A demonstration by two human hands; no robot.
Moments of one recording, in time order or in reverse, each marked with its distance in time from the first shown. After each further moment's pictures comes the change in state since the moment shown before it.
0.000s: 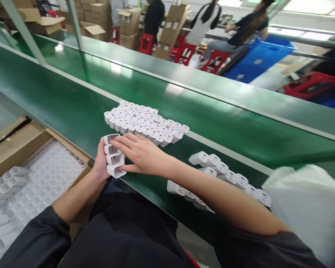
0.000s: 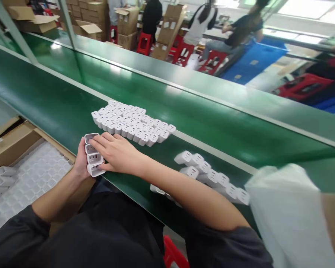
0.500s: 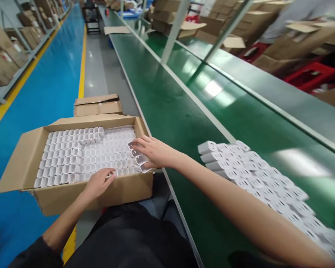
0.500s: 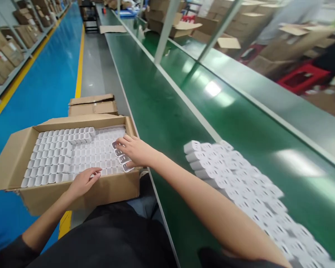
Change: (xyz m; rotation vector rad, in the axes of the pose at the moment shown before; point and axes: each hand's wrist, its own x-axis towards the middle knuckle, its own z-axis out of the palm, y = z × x) left_hand -0.194 -0.009 -0.219 1.494 0.799 0.282; right_hand 0.219 -0.074 0.096 0.031 -0.205 -0.818
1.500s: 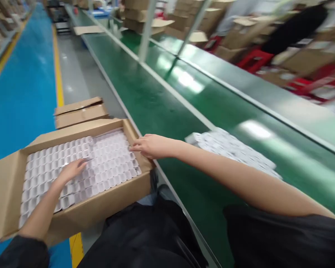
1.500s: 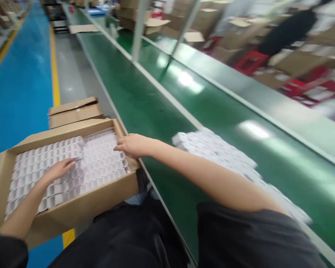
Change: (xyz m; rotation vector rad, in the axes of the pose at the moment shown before) left_hand 0.096 -0.103 -0.094 0.236 -0.186 -0.191; right_hand 0.003 0.041 -0.013 0.048 -0.190 0.063
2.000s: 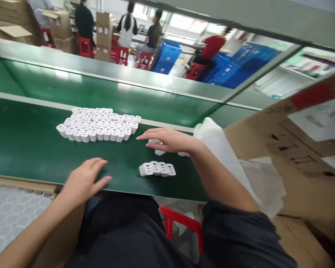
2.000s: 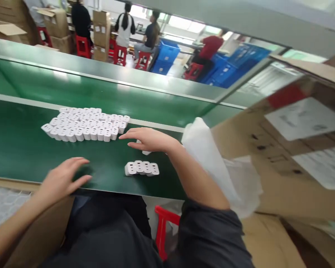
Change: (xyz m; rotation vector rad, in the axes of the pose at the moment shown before) left_hand -0.063 0.391 0.081 0.201 -0.168 1.367; right_hand -0.382 -0.220 0.025 0.485 0.309 1.243
